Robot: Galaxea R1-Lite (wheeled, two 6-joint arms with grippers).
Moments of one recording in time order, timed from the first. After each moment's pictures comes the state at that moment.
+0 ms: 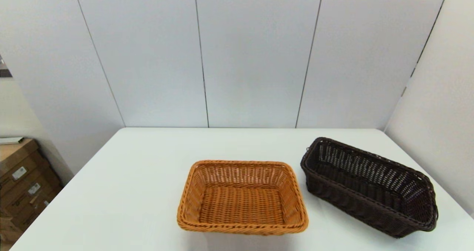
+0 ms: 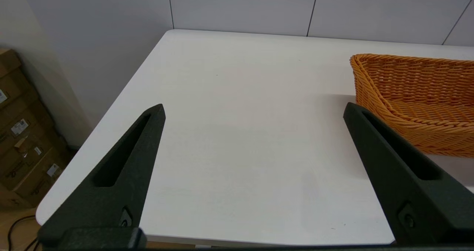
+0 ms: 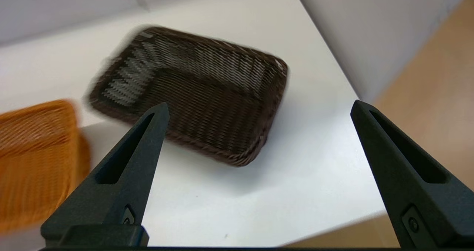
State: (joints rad) left arm 0.00 0.00 -0.03 0.06 0.03 -0.07; right arm -0.07 0.95 -0.82 0.38 -0.22 0.20
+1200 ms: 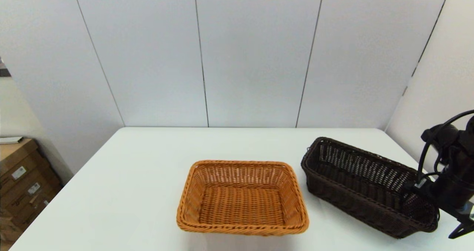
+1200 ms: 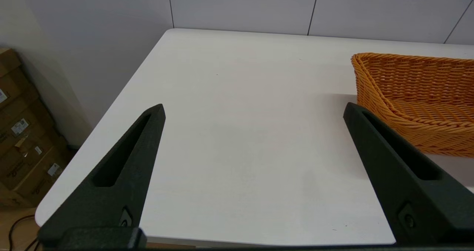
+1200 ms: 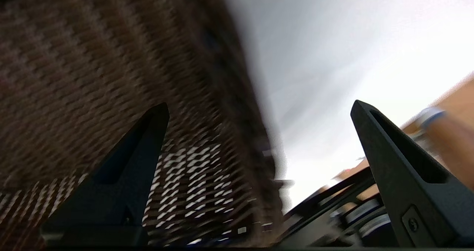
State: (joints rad) left arm 0.00 0.00 -0.03 0.06 0.03 -0.07; right arm -0.26 1.92 -1.07 0.67 -0.04 0.72
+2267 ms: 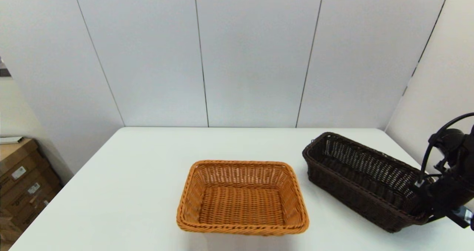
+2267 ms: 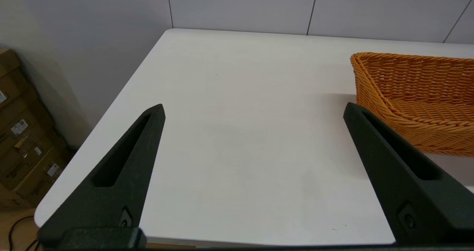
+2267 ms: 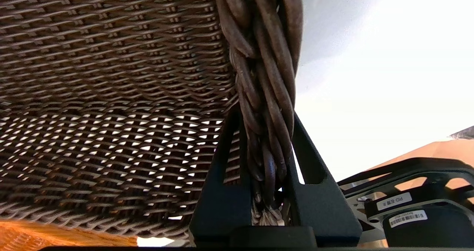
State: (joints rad) left arm 0.00 0.00 -0.03 0.06 0.03 -0.07; right arm -0.33 1.95 -1.07 0.67 0.17 0.65
